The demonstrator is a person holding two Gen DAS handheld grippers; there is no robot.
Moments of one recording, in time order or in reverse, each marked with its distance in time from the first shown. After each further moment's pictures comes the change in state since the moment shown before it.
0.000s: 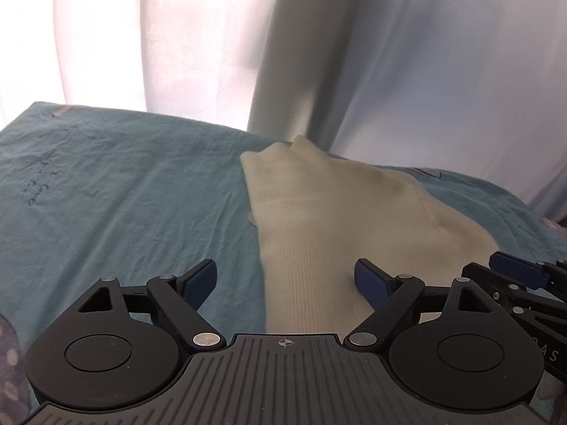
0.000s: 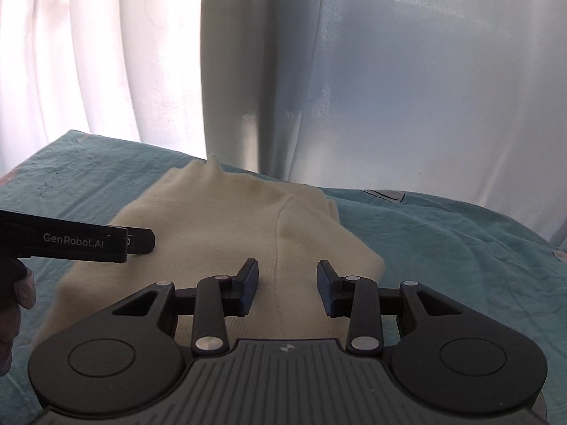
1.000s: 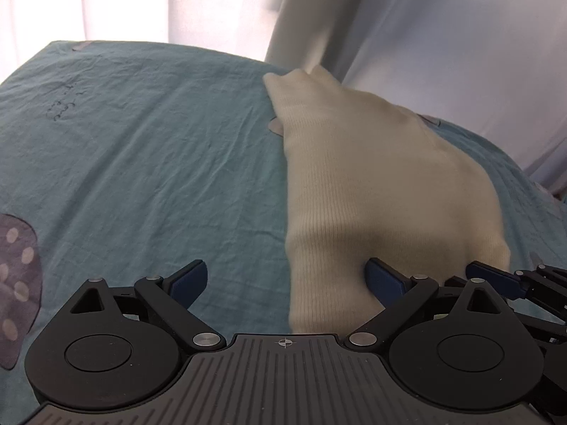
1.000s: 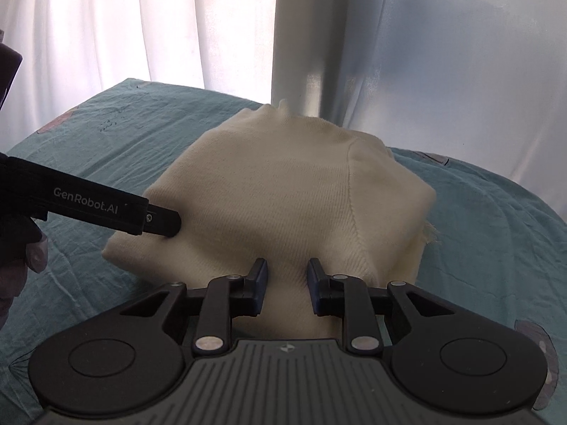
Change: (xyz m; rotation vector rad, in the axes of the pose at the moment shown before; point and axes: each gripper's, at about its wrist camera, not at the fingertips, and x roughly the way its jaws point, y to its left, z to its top) left arm -0.021 0.013 -0.046 -0.049 0.171 -0.009; right arm -0.021 0.033 -0.035 -0.114 0.149 0.100
